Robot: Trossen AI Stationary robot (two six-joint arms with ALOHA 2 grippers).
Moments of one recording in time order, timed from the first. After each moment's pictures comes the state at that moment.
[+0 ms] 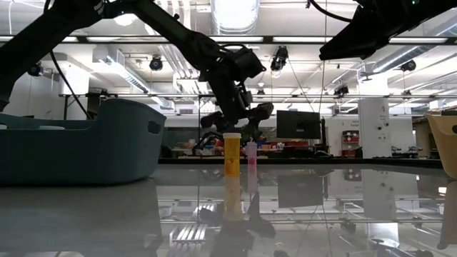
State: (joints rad) left arm 0.38 2.14 1.66 -0.38 -0.35 -0.56; right arm 0.26 0.89 0.55 -0.10 0.57 0.10
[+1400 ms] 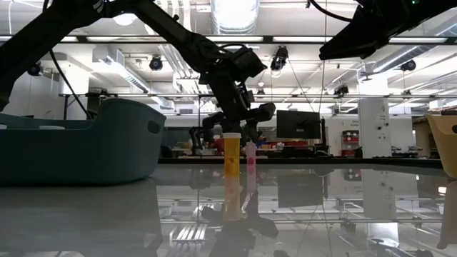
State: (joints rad) left arm 0.36 2.14 1.62 -0.29 -0.37 -0.54; right arm 0.26 0.89 0.55 -0.10 0.57 0.10
